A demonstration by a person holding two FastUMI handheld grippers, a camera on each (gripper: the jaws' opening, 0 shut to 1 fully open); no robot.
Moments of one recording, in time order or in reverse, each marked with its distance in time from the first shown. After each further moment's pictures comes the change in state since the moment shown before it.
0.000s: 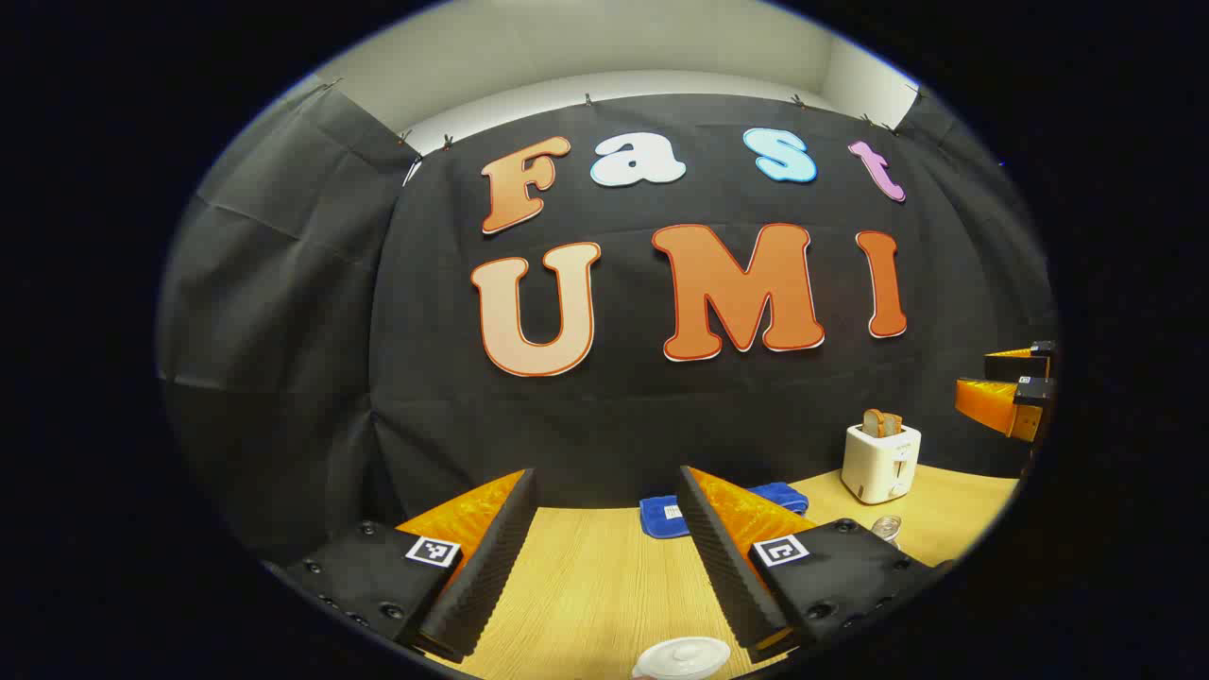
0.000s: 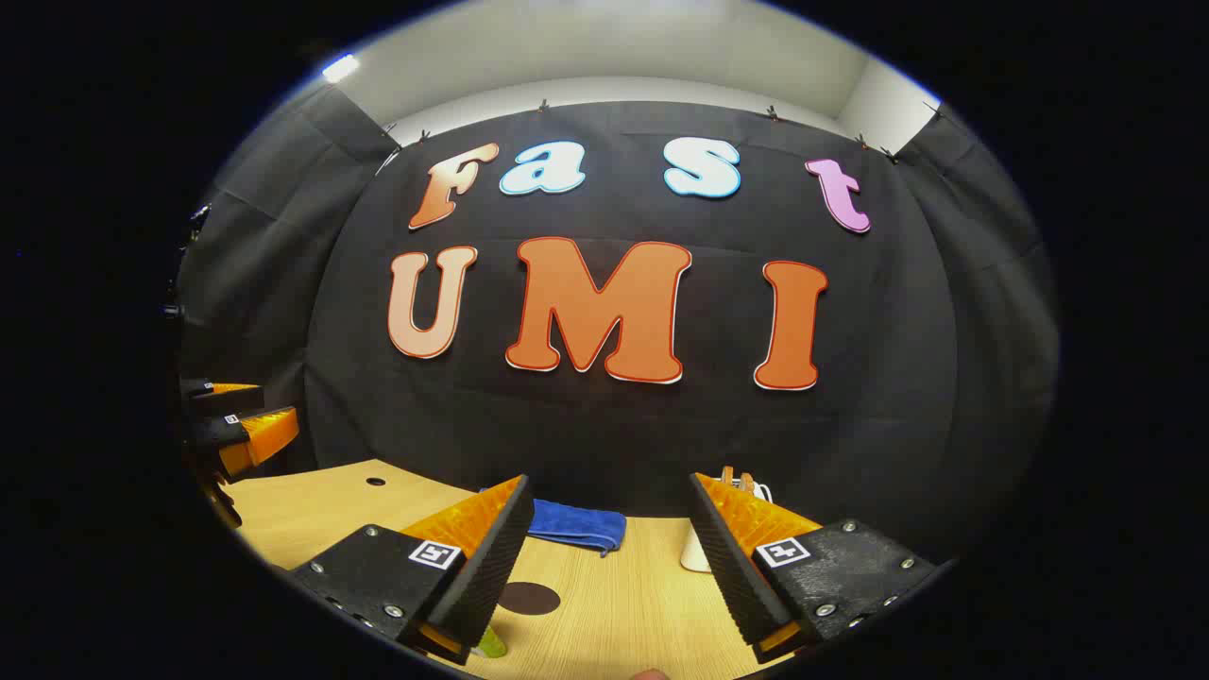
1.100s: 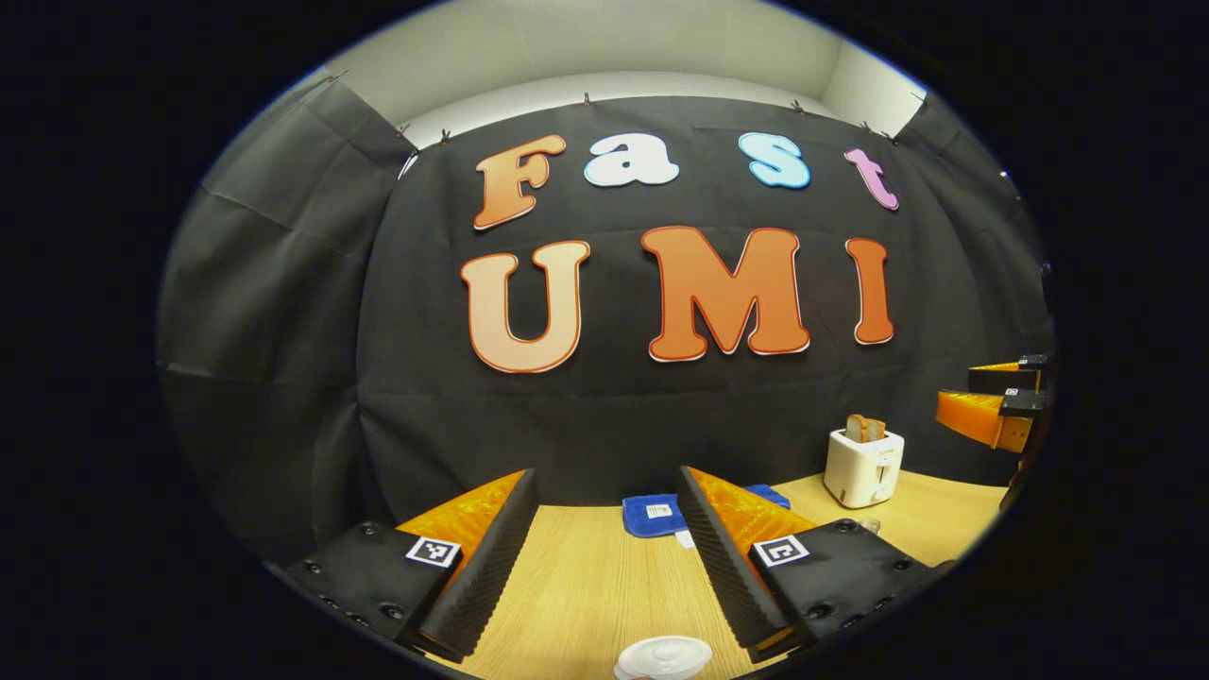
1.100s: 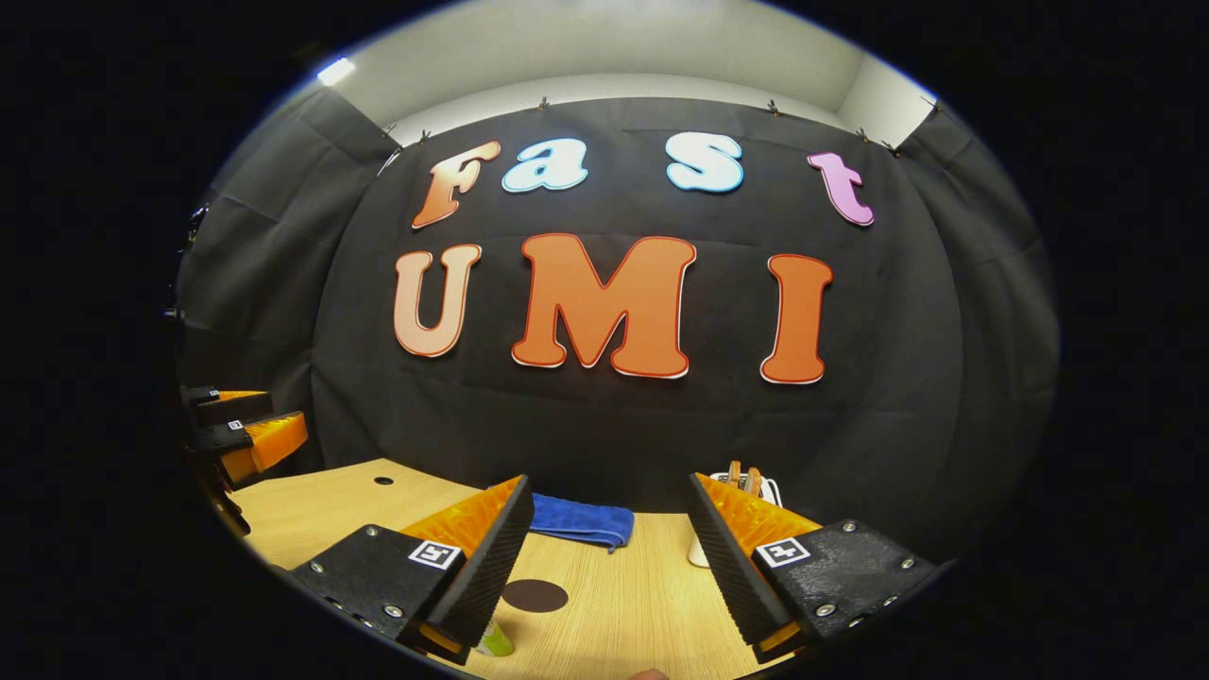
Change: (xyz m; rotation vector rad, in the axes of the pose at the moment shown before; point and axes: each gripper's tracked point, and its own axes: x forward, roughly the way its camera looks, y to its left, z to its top) left arm -0.005 -0.015 -0.014 -0.031 0.020 -0.054; right arm -0.001 0.005 -0.015 0.019 0.031 0.023
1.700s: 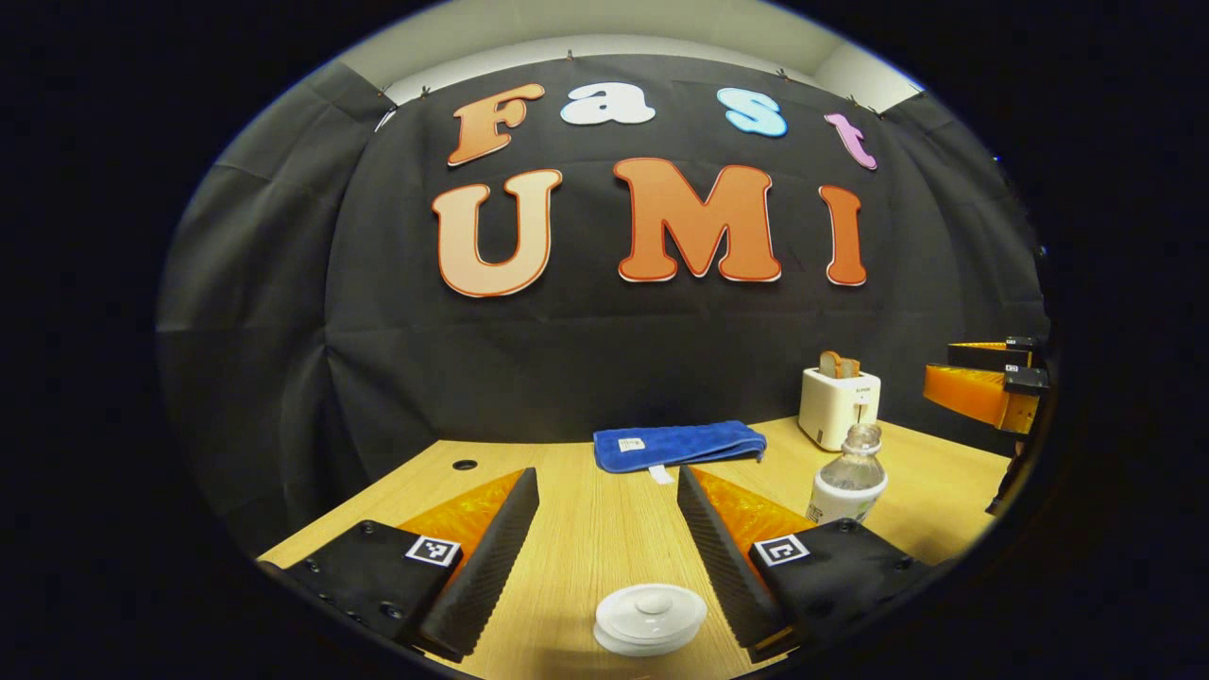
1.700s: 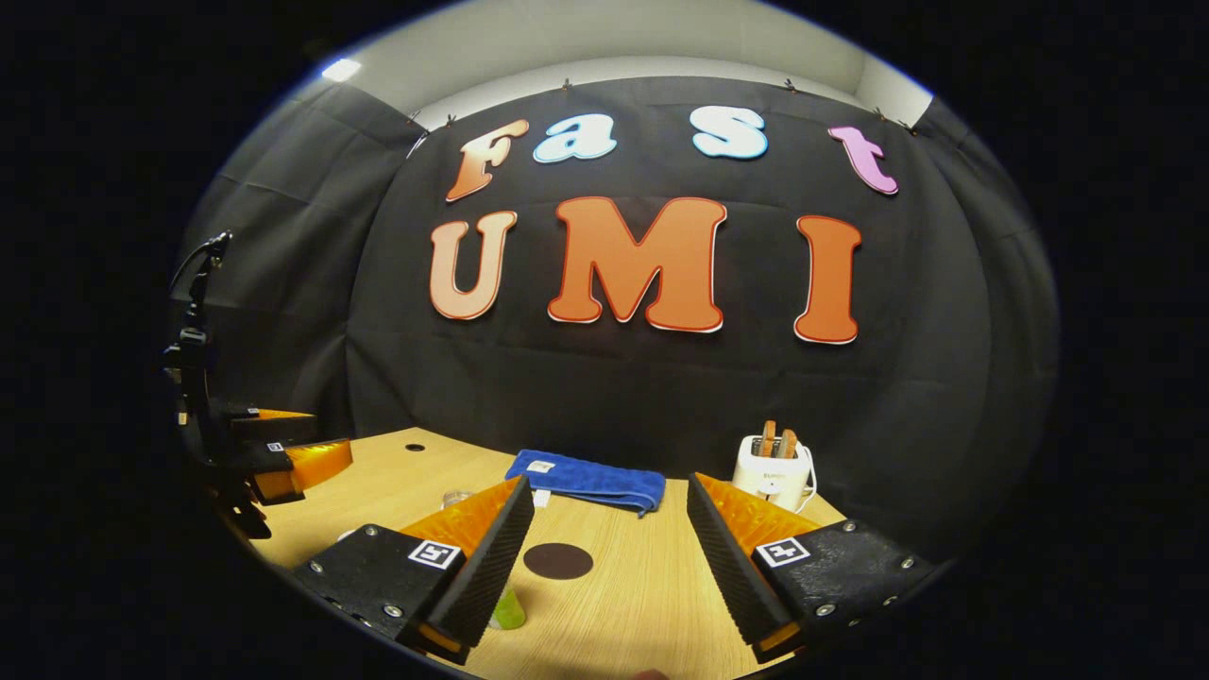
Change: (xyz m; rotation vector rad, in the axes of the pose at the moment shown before) left arm -0.014 -0.023 -0.093 0.004 0.165 -0.089; right arm -0.020 0.027 -0.062 0.000 0.074 0.131
